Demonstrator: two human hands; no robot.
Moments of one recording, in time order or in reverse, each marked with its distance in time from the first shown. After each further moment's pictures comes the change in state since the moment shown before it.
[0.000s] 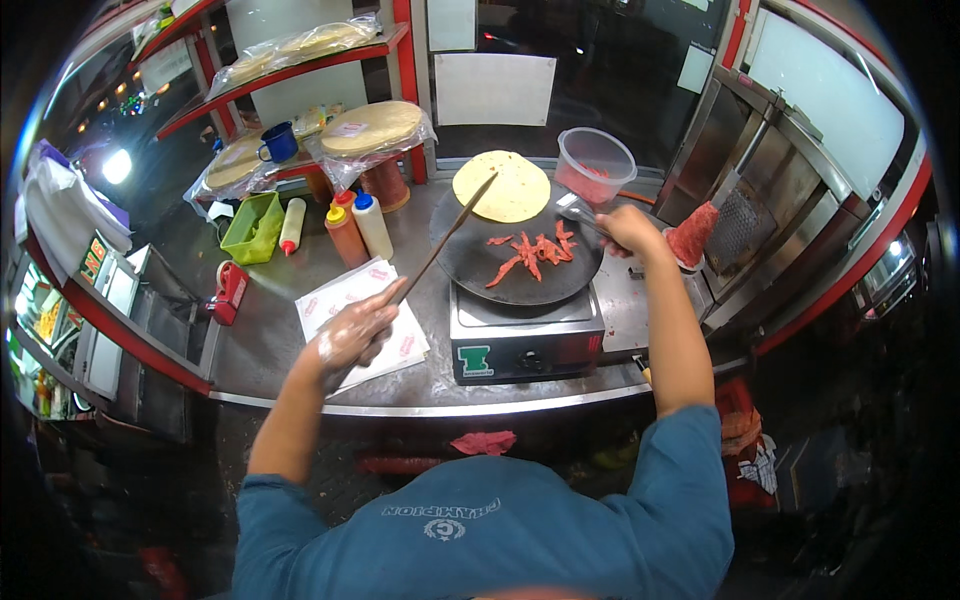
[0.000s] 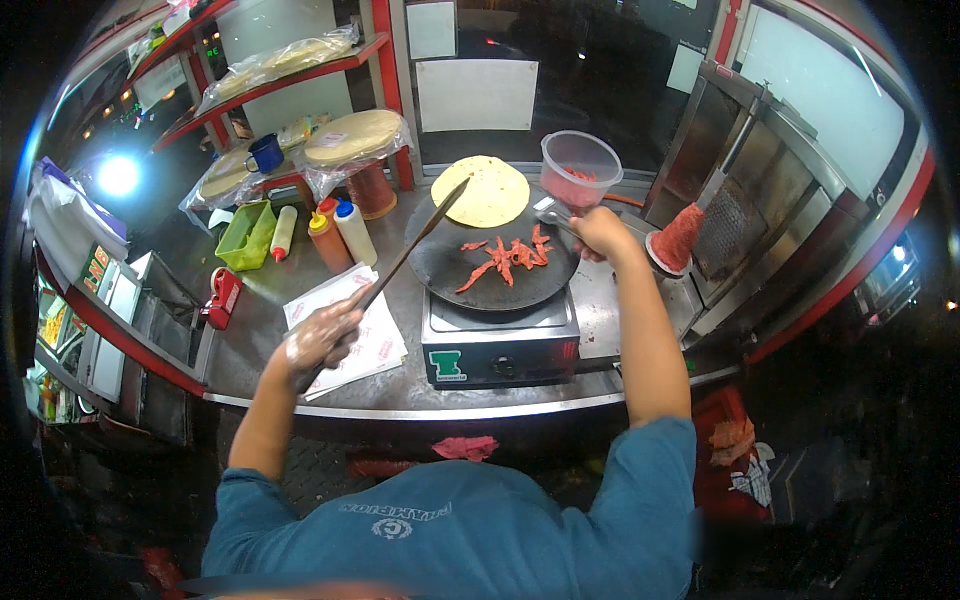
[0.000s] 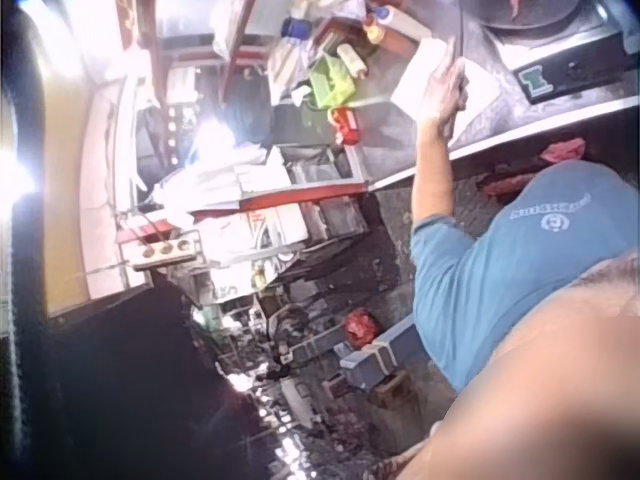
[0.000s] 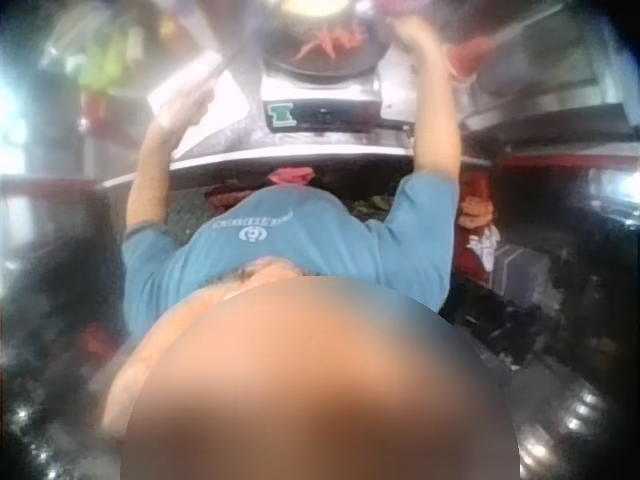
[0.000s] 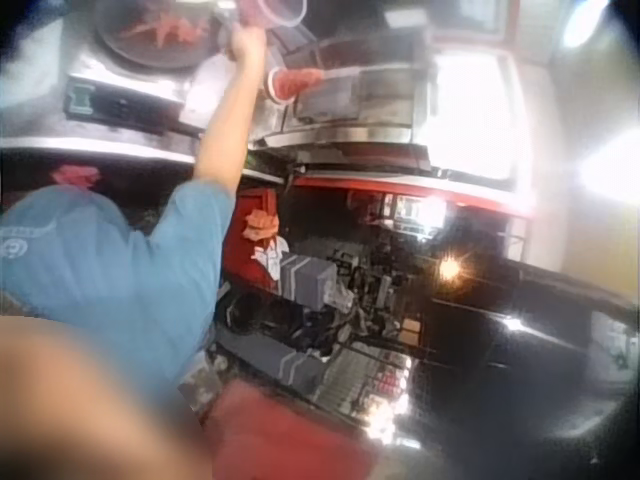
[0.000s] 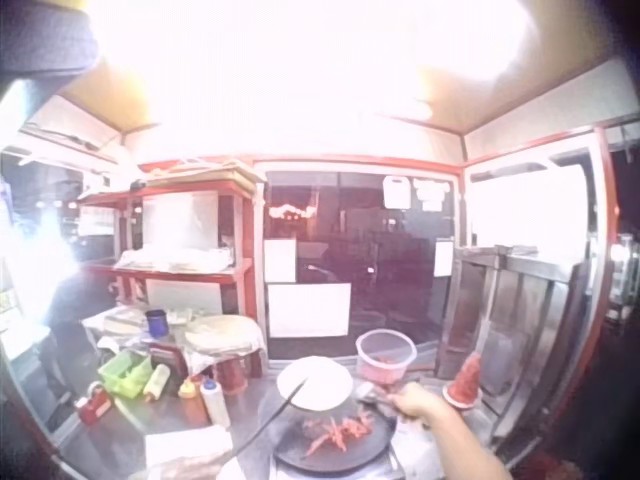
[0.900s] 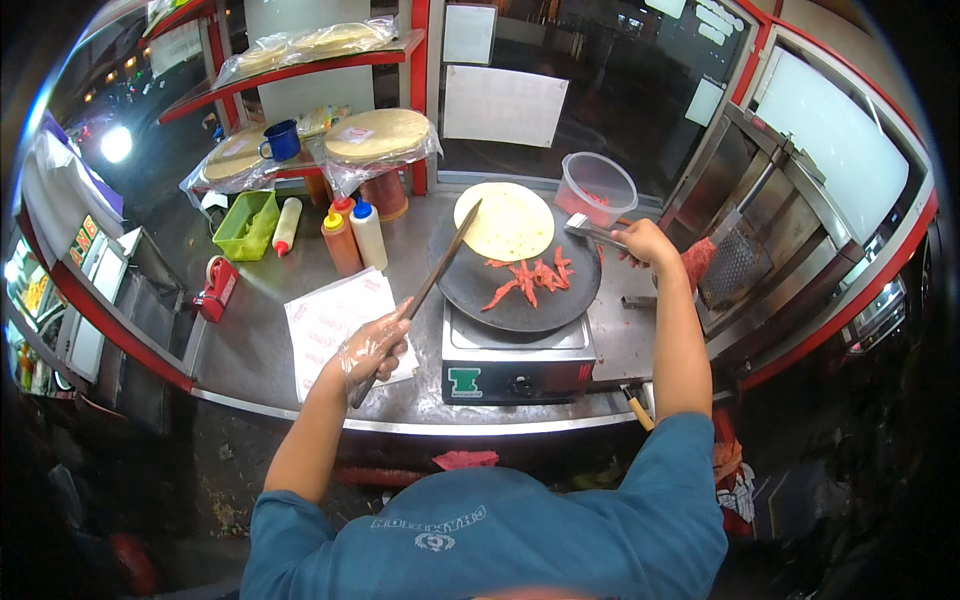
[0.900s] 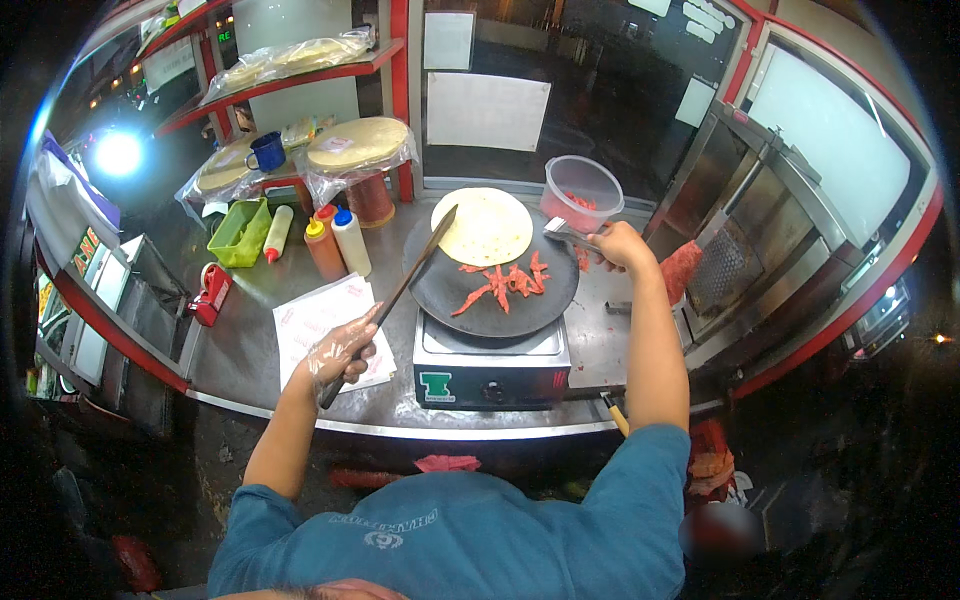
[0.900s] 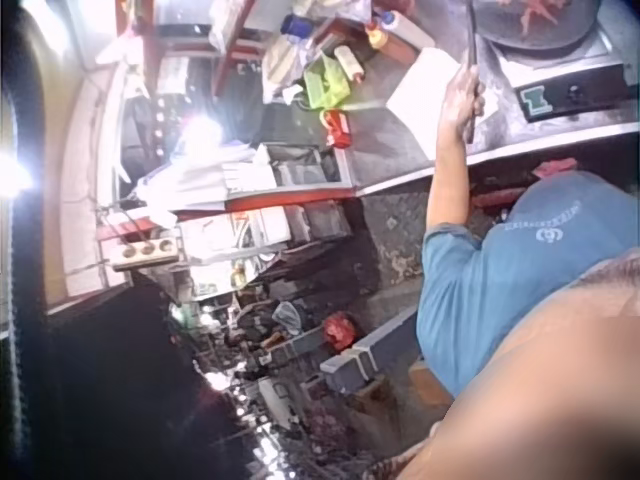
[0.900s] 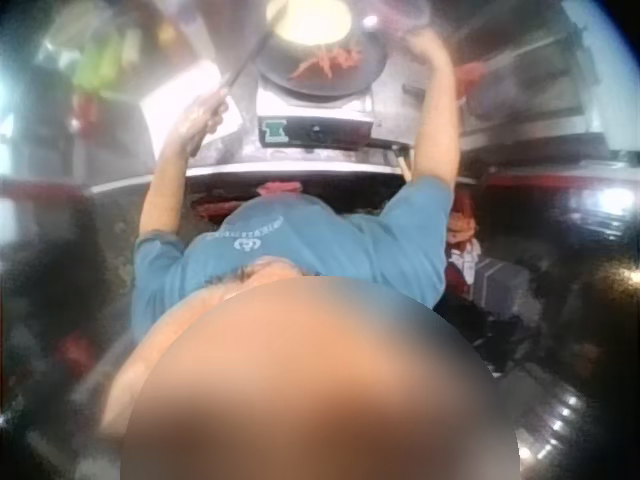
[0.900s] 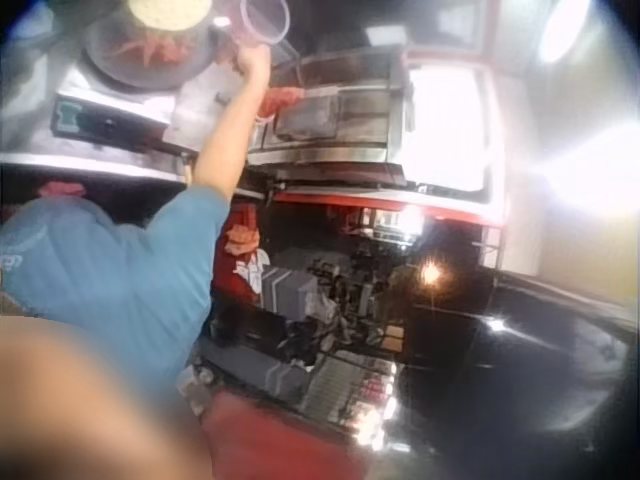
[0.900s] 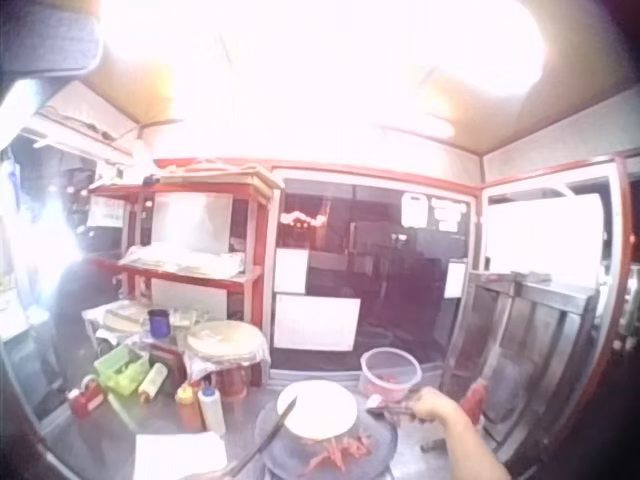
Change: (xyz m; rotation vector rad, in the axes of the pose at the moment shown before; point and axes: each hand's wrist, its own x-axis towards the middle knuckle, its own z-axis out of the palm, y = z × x) left_hand 0.035 -0.037 0.019 -0.320 0.021 -0.075; right_hand 0.035 -0.017 -0.040 -0.328 0.011 -0.026
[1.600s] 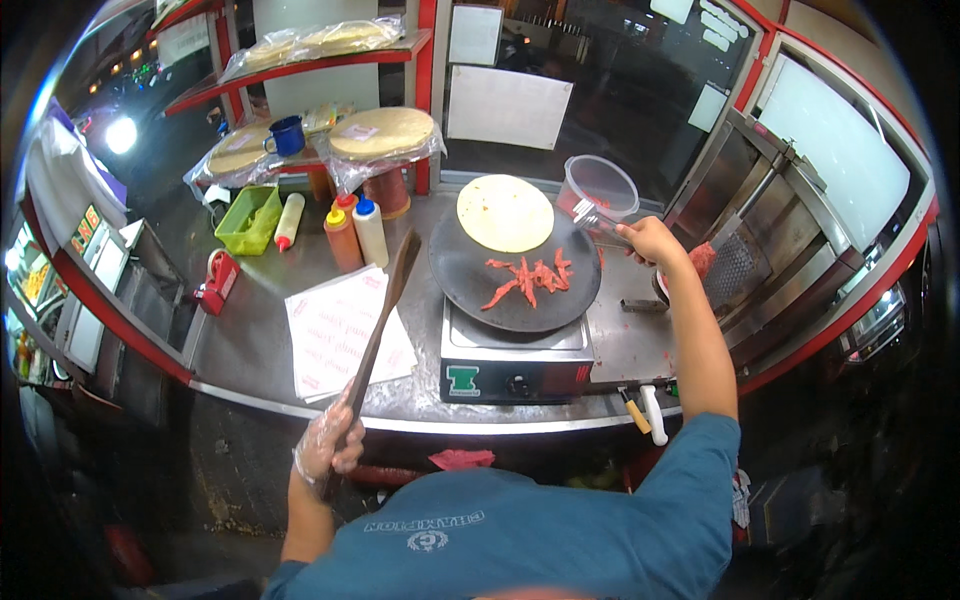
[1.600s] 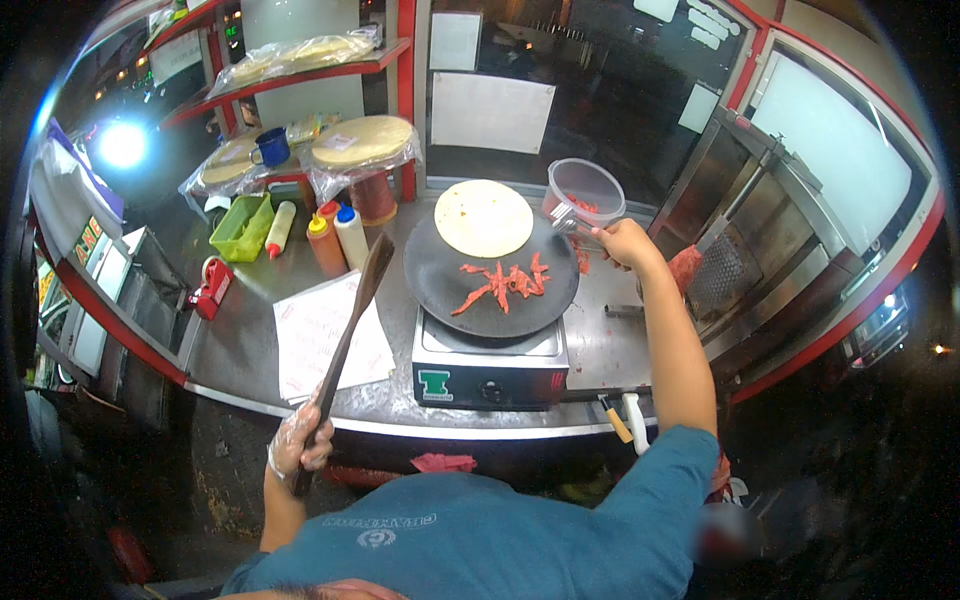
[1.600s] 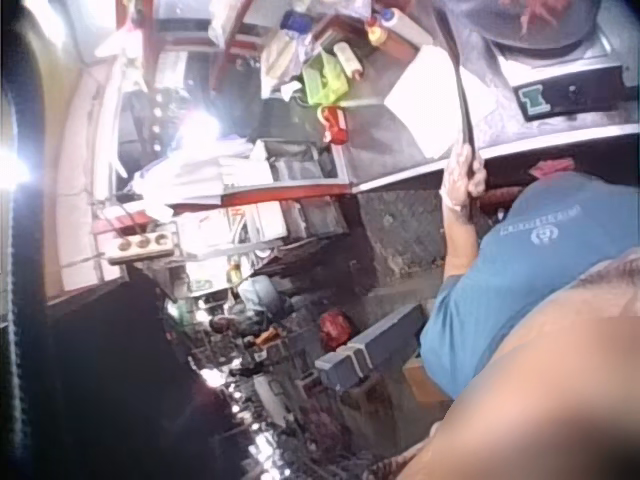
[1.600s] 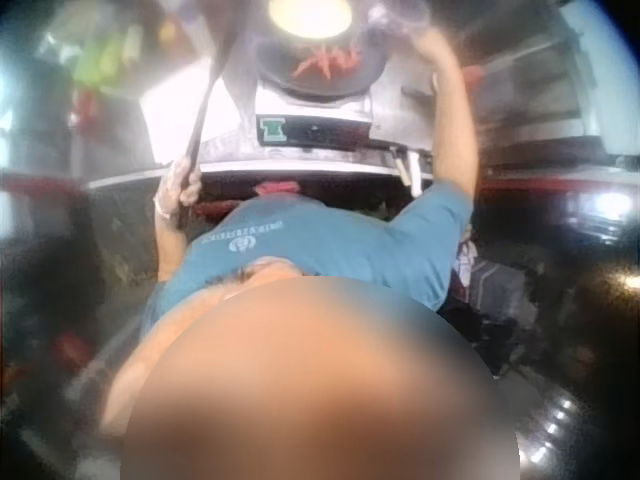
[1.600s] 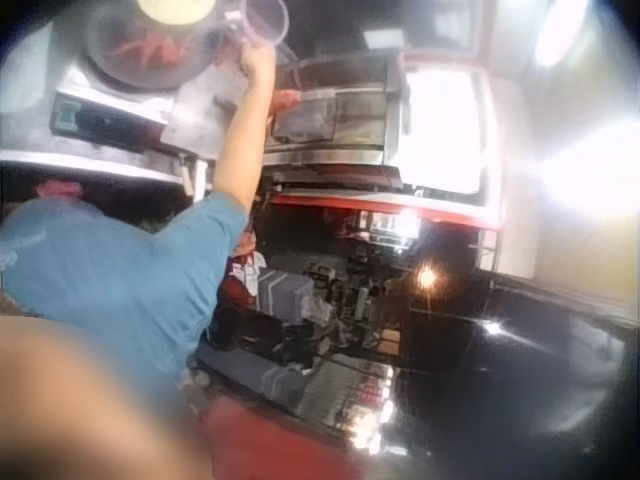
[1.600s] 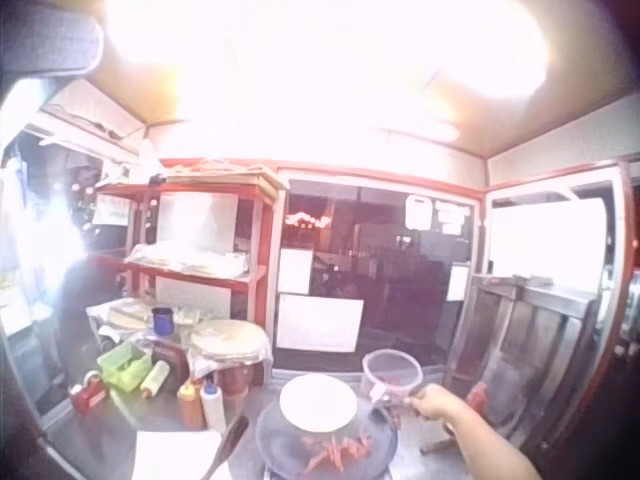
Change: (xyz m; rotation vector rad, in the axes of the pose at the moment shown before) left_hand -0.131 -0.085 0.013 -0.475 0.077 0.058; right_hand -0.008 0.003 -0.015 -0.076 0.047 -0.101
